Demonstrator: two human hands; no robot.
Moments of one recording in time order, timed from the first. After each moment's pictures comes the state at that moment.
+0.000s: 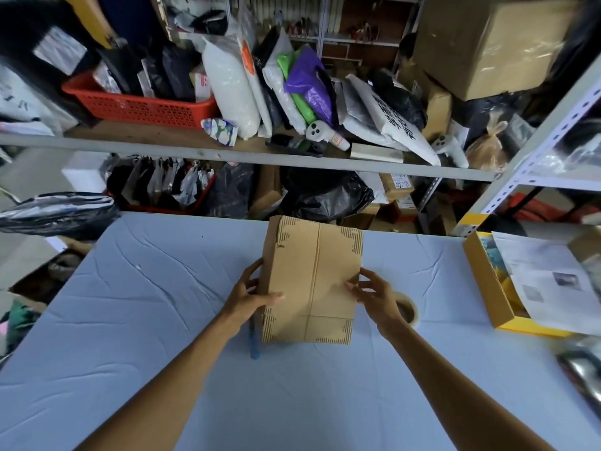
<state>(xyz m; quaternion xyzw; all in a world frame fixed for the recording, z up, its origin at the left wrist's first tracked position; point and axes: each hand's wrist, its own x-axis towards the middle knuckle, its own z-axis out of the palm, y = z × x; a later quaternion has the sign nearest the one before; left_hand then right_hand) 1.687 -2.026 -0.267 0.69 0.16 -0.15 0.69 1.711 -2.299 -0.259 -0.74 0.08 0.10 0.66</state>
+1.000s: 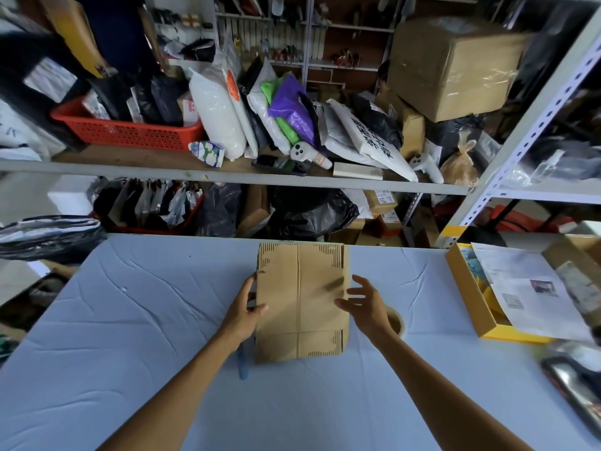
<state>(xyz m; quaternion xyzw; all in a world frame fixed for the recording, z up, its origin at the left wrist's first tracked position) 1.694 -2.048 -0.275 0.79 0.10 -0.08 0.60 1.717 -2.310 -0.258 -0.80 0.11 0.09 0.58</state>
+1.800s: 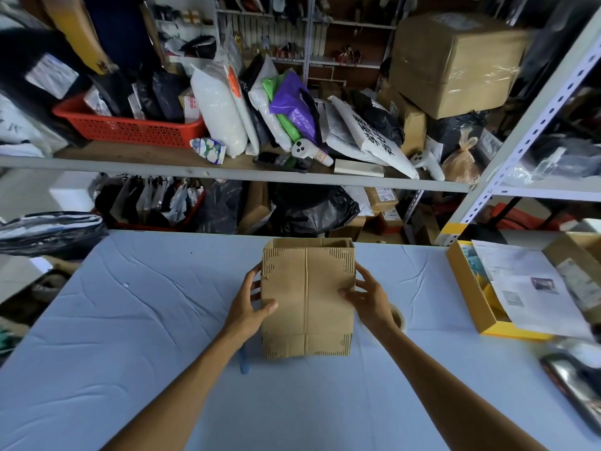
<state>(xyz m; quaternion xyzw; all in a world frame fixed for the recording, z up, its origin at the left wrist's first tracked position) 1.685 -2.053 -0.264 0.79 0.08 -0.04 0.61 1.720 -2.314 -0.258 -0.76 0.07 0.07 0.64</state>
